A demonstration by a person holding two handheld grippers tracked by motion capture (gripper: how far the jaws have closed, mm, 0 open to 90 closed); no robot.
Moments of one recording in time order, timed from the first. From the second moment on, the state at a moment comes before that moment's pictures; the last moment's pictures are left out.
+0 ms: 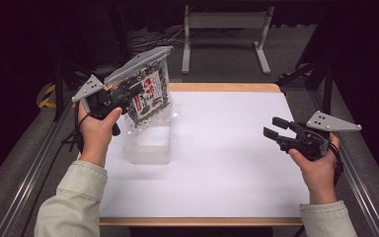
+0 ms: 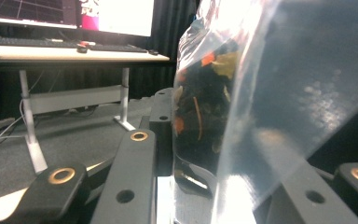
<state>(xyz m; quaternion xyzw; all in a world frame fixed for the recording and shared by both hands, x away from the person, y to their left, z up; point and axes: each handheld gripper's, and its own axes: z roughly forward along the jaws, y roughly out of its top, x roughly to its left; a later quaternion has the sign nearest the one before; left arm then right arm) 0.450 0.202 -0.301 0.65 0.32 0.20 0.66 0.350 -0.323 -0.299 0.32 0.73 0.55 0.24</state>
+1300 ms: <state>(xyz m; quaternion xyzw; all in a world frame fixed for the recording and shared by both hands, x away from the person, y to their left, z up) 0.464 0.208 -0.352 0.66 0.33 0.19 0.64 0.349 -0.319 -0.302 0.31 0.73 0.56 0.23</state>
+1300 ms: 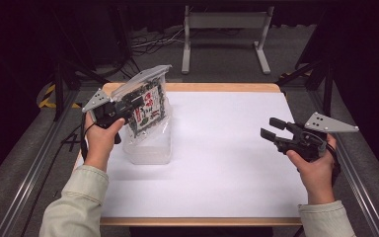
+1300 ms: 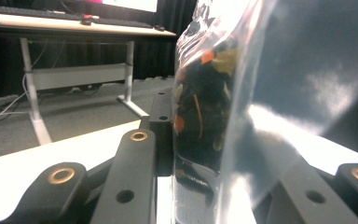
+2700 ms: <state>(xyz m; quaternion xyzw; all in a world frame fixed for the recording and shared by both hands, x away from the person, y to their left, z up) 0.457 0.204 -0.374 0.72 0.31 0.20 0.60 0.350 -0.315 -0.307 0.31 0.72 0.58 0.23</state>
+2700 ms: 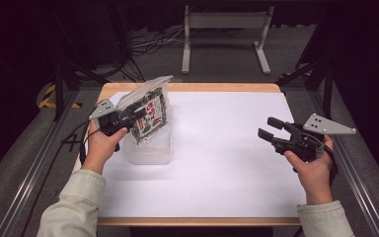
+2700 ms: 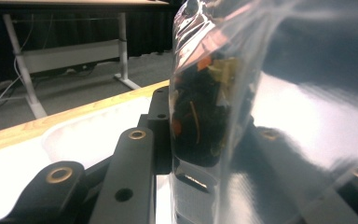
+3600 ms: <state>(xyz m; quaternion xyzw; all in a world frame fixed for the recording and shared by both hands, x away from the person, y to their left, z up) 0.464 0.219 -0.385 0.67 0.37 0.16 0.62 0.354 -0.318 -0.309 0.31 0.71 0.59 0.23</state>
